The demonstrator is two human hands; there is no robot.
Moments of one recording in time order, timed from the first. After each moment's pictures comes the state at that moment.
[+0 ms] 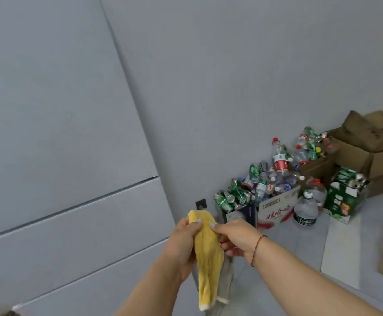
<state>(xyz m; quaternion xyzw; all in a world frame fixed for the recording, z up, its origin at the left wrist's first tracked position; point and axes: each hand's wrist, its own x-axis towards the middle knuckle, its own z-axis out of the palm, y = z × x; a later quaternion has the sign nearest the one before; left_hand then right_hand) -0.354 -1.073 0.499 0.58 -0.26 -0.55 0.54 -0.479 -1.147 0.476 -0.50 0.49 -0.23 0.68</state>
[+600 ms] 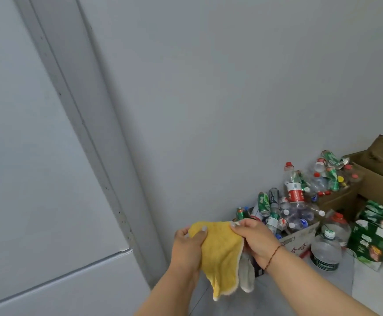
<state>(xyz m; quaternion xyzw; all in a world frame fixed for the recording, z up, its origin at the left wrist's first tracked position) -0.316 -1.308 0.476 0.63 -0.19 -0.44 0.61 -0.461 -1.384 0.470 -0.46 0.46 -0.36 0.68</state>
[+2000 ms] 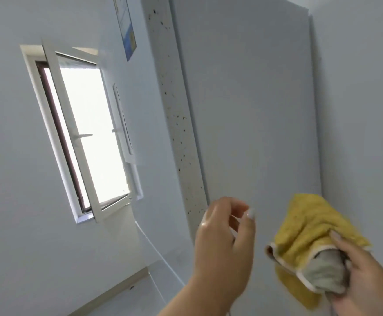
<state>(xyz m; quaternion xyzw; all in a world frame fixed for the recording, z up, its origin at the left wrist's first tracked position) -0.328 -1.354 0.691 0.81 -0.20 0.34 0.44 -0.300 -1.531 0.620 -0.43 -0.10 -0.18 0.88</state>
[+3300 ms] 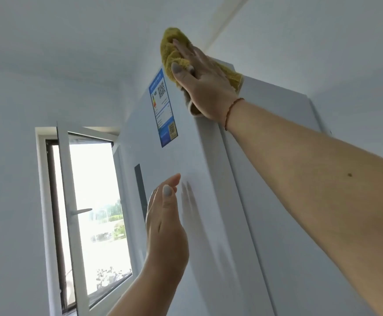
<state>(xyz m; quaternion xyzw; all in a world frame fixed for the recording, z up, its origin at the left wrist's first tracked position) -0.213 -1.230 0.853 0.63 -0.25 0.48 0.56 -0.207 -1.368 1.050 -0.70 -0.29 -0.59 0.29</state>
